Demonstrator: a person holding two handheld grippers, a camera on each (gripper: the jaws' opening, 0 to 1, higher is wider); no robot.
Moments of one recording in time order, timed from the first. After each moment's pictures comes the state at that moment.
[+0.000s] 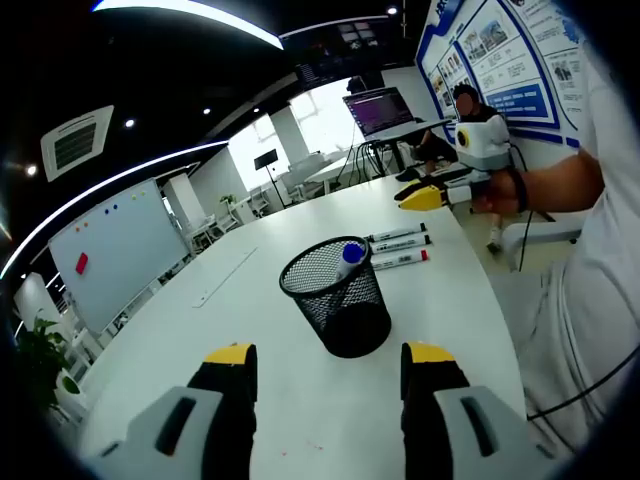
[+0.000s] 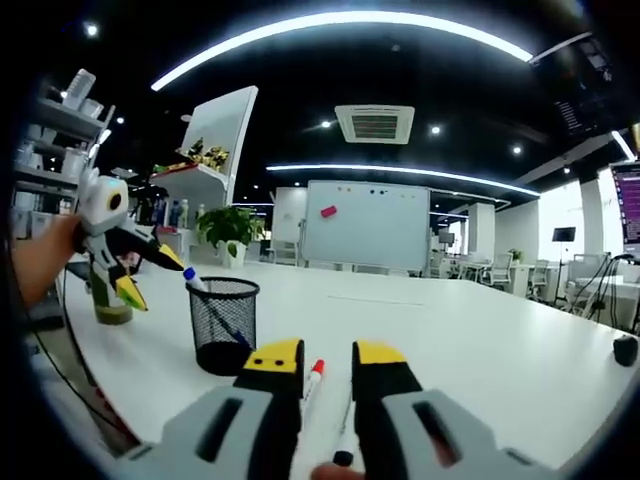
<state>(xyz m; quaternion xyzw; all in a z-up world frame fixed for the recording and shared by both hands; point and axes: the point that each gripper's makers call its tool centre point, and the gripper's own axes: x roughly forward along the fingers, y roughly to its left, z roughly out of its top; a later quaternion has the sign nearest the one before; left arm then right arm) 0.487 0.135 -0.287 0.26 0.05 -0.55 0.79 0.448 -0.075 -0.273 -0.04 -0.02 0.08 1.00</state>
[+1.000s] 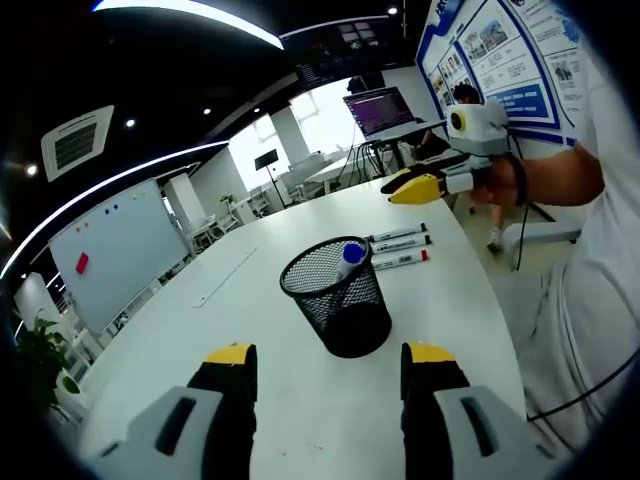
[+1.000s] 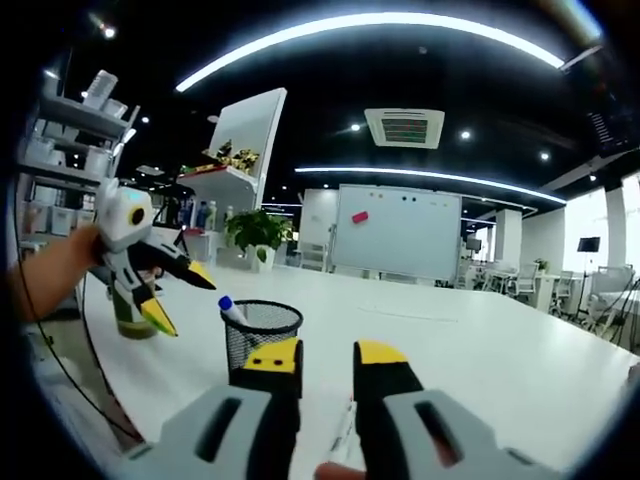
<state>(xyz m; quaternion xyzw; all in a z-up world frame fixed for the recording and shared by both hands) 0.487 0.136 -0.287 0.26 0.05 -0.55 0.79 0.459 -0.031 -0.250 -0.06 -0.02 0.14 0.99</state>
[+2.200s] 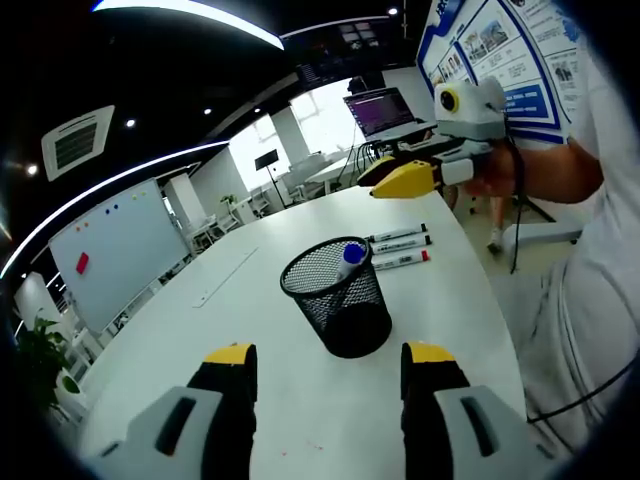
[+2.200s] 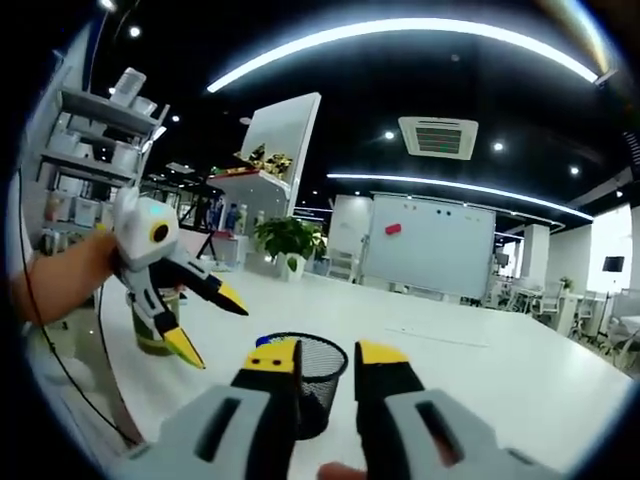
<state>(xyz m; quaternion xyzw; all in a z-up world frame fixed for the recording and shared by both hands) 0.488 0.135 -0.287 0.26 0.05 -0.55 0.79 0.471 0.017 -0.224 -0.08 -0.04 0.21 0.97</state>
